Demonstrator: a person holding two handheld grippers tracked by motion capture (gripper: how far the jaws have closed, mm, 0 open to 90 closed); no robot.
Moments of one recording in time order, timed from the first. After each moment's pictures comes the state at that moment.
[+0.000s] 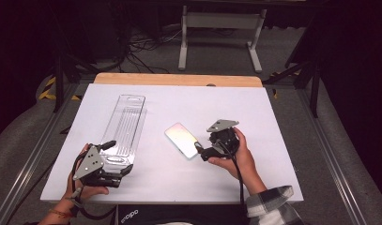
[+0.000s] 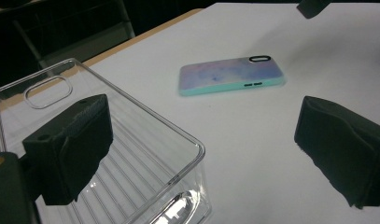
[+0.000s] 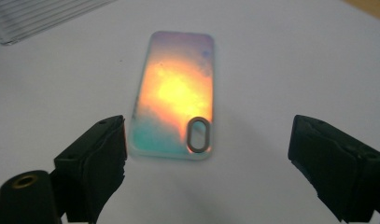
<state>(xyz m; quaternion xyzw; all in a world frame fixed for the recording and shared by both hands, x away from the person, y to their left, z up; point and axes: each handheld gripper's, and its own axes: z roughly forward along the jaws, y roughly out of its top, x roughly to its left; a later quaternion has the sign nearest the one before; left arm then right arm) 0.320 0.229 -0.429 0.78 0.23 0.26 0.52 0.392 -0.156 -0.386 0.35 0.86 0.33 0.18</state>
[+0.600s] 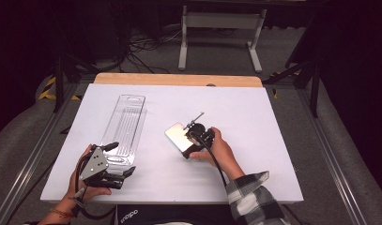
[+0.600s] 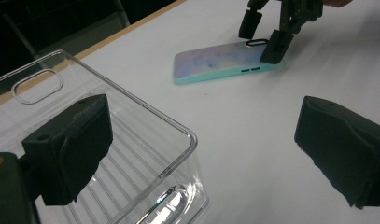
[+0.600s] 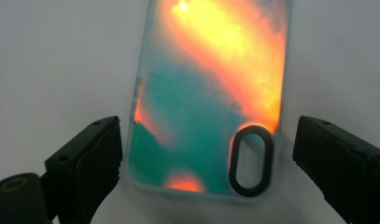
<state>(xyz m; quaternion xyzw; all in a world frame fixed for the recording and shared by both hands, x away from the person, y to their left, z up) 0.321 0.224 -0.434 0.80 0.22 0.25 0.49 0.445 -0.104 -0.432 0.36 0.91 0.19 0.07</state>
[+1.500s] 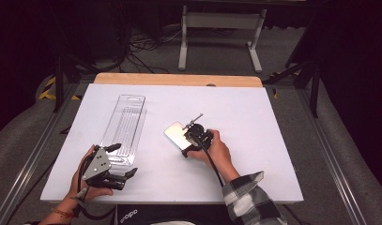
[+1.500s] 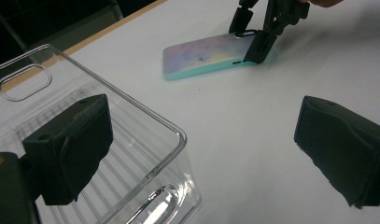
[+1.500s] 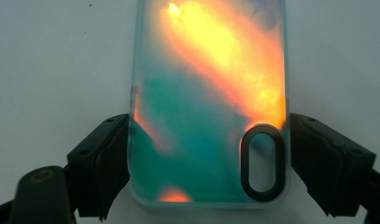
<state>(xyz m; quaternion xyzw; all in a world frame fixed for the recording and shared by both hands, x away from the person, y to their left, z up) 0.321 0.219 -0.436 0.81 0.22 0.25 0.49 0.445 -0.102 -0.437 0.38 0.90 0.20 0.11</state>
